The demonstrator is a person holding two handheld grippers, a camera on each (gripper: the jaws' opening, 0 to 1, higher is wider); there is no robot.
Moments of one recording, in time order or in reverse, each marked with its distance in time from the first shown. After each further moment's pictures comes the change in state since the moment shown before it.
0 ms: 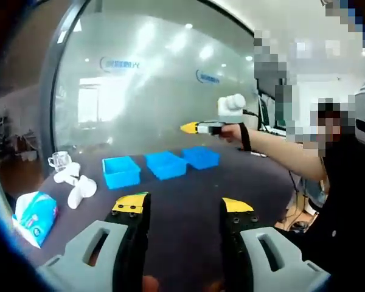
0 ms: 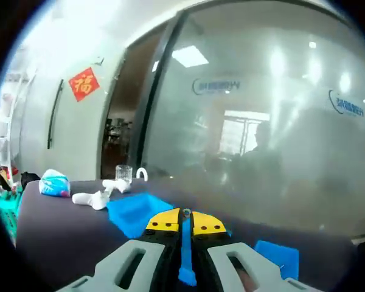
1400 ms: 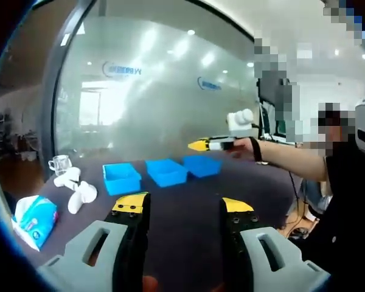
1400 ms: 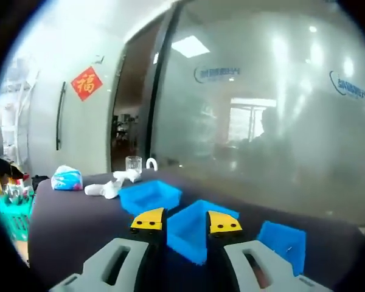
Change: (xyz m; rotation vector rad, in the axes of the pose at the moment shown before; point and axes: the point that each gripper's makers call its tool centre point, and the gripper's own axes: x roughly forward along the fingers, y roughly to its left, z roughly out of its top) left arm 0.003 0.002 0.014 -0.016 -0.045 0.000; right arm -0.060 0.008 -0.021 0.043 0.030 0.105
